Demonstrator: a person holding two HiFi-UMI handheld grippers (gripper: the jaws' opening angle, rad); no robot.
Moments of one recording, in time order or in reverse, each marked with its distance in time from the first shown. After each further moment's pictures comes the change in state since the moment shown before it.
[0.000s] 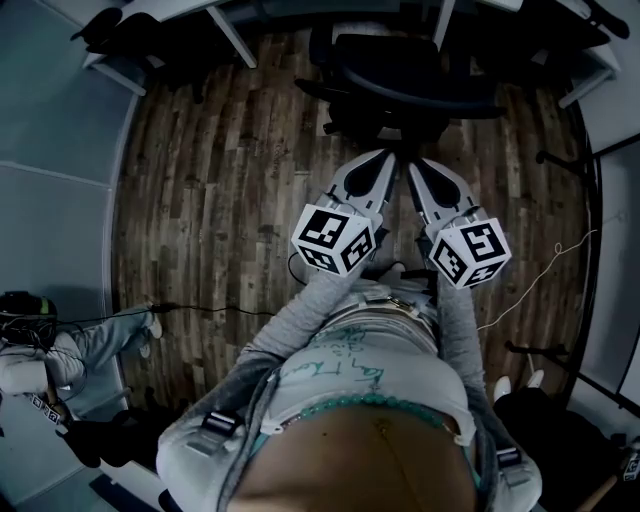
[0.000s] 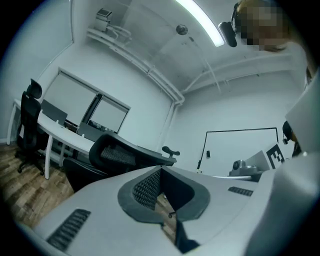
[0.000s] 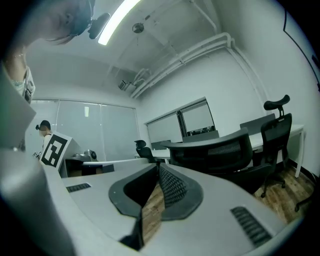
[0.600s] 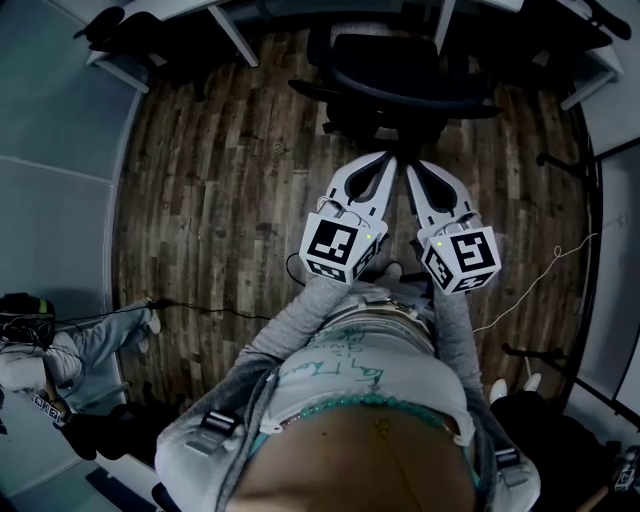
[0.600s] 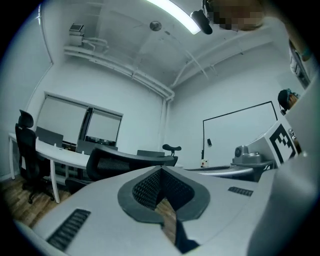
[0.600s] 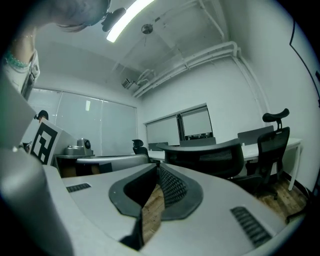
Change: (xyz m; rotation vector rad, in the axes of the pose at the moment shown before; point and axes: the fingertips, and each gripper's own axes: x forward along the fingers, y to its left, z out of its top) left arm 0.008 -0.027 0.000 0.224 0.004 0.039; right arm -0.015 -0.011 0.004 -0.097 -0.020 -0.029
